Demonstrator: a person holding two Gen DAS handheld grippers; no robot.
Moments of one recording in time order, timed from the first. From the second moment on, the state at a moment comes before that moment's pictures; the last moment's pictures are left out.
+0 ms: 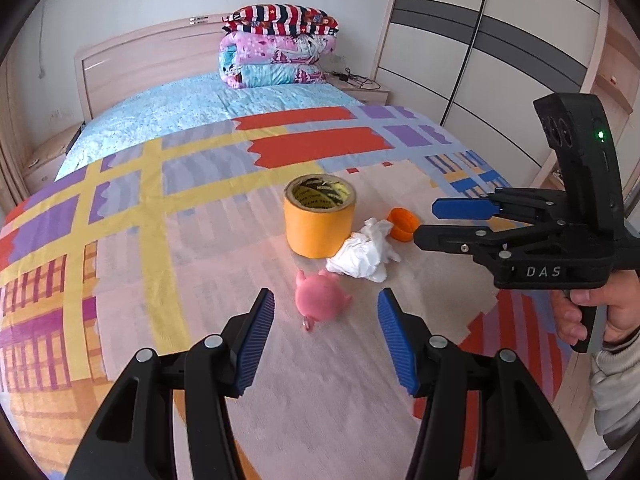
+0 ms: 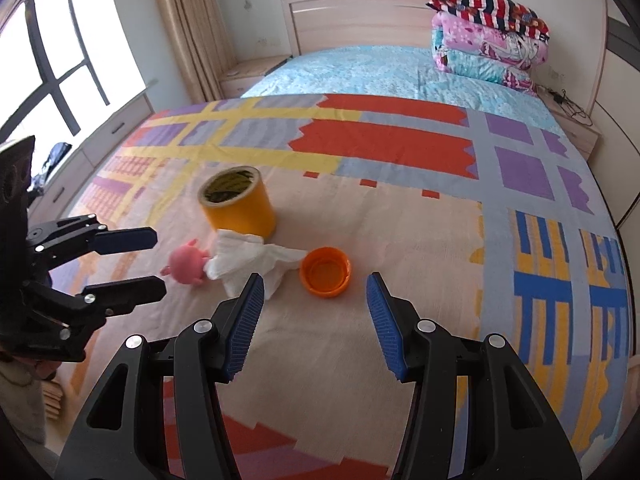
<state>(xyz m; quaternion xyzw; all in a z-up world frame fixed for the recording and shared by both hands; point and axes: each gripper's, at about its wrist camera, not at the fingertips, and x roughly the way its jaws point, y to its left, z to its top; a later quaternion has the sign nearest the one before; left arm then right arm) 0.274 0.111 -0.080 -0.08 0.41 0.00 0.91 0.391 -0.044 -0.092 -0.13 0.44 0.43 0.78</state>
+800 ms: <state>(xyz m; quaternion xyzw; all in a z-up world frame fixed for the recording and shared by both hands) 0.262 0.095 -0.075 -0.07 0.41 -0.02 0.91 0.379 -0.057 -0.081 -0.14 0.43 0.42 0.78</state>
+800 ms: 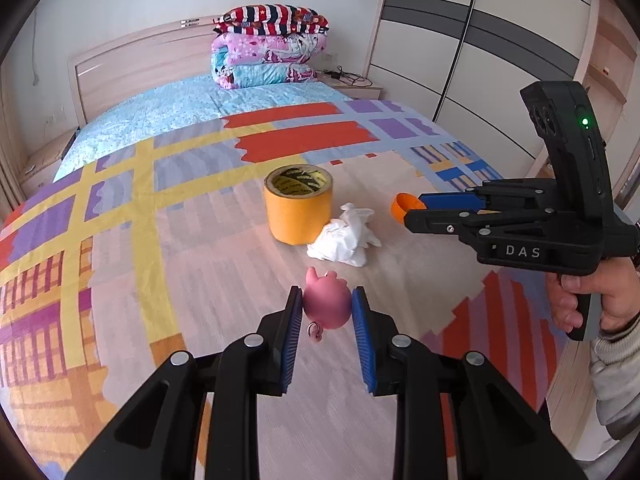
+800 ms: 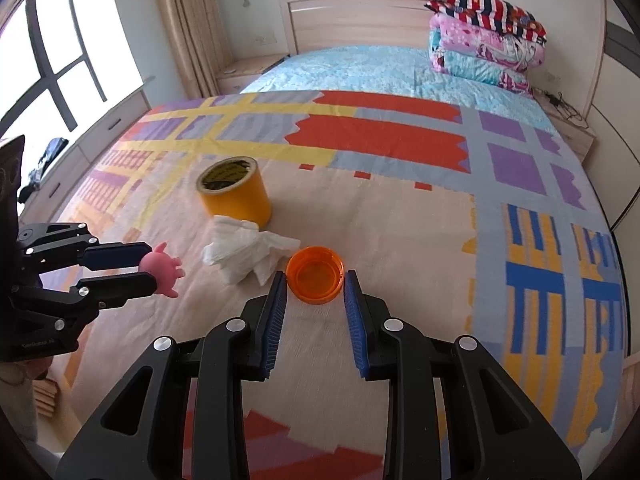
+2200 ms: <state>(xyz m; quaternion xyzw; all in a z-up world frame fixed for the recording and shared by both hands) 0.114 0.016 -0.052 -0.04 0.38 -0.06 0.92 0.194 -0.136 -0.035 -0.14 0.39 0.51 0.75</state>
